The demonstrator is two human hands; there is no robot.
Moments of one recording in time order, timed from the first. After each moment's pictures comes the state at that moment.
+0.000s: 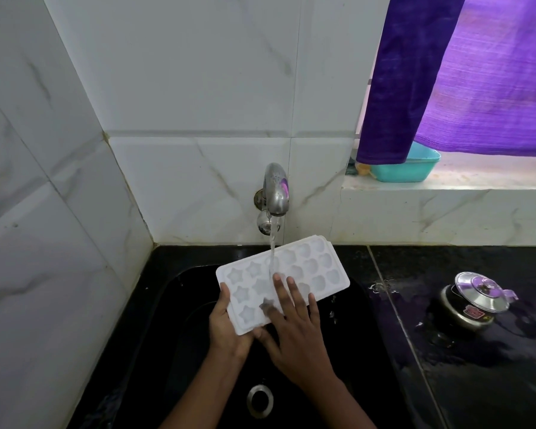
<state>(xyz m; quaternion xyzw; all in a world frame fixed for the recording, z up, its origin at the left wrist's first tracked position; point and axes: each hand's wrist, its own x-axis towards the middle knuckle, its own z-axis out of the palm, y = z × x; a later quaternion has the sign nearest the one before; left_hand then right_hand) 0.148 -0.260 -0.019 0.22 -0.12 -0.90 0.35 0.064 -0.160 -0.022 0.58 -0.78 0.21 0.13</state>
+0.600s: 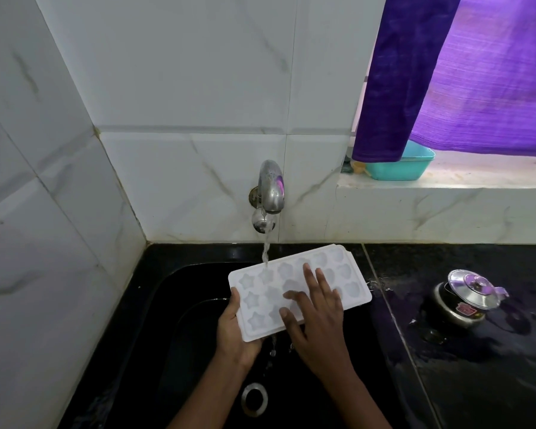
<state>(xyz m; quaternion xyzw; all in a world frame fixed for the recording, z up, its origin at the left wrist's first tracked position) 0.140 -0.245 -0.019 0.24 -0.10 -0.92 0.30 0.043 -0.141 0.002 0.50 -0.80 0.33 0.01</state>
